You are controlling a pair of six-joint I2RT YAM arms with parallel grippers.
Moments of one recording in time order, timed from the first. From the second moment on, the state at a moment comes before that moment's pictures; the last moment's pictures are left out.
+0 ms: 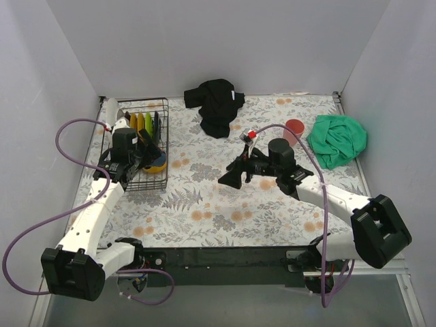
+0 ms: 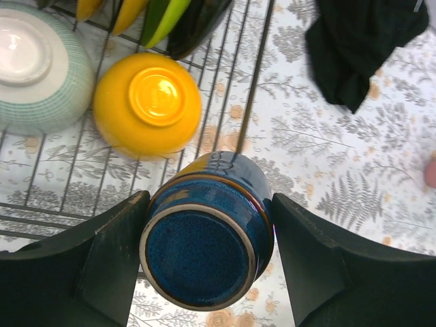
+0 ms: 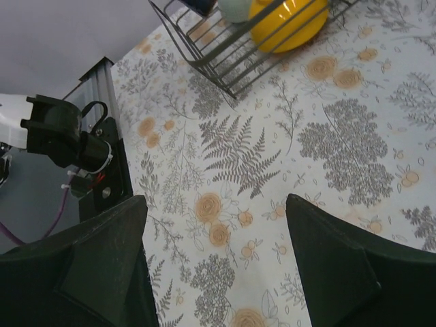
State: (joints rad) left arm -0.17 1.07 0.94 -0.50 -0.15 -0.62; right arm 0.63 1.31 0.71 0.32 -0.69 0.33
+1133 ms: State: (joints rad) left arm -0.17 1.01 0.74 -0.12 0.46 -1.01; right arm 0.71 1.77 0.95 1.09 -0.88 0.69
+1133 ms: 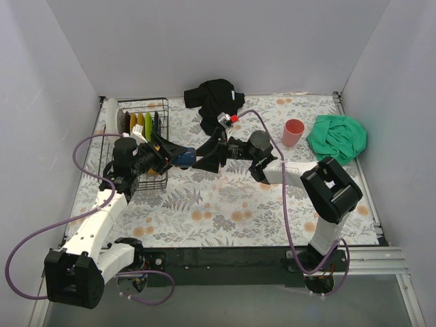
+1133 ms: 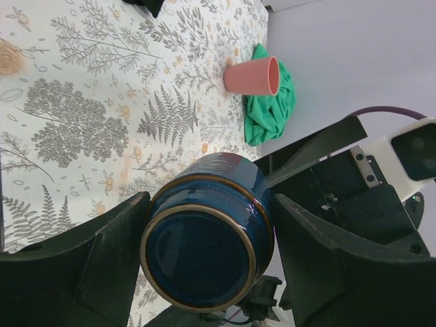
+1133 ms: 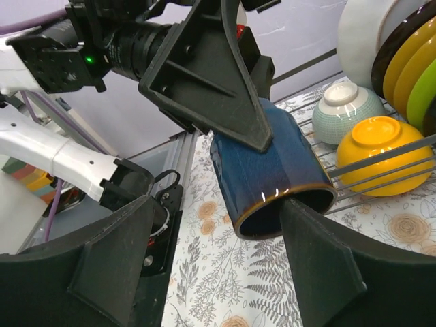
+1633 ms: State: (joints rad) left arm -0.20 1.00 0.59 0.17 0.53 -1.19; right arm 0.72 1.90 1.02 1.20 -0.96 0.84
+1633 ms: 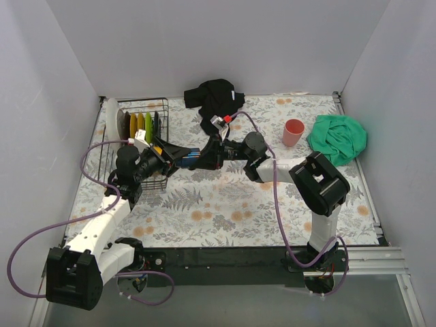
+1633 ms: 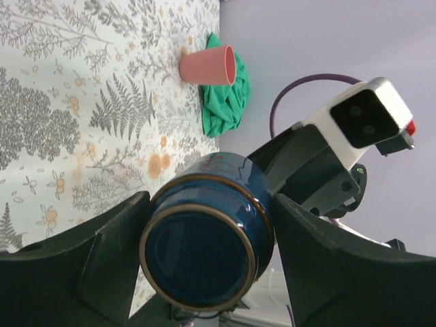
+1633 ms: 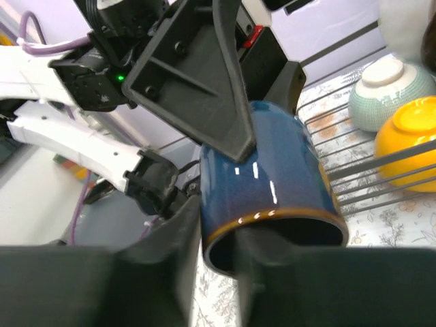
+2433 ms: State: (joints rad) left arm -0.21 0.82 0.76 -0.15 0.13 -0.77; right arm 0.66 1.64 0.92 0.66 -0.90 0.45
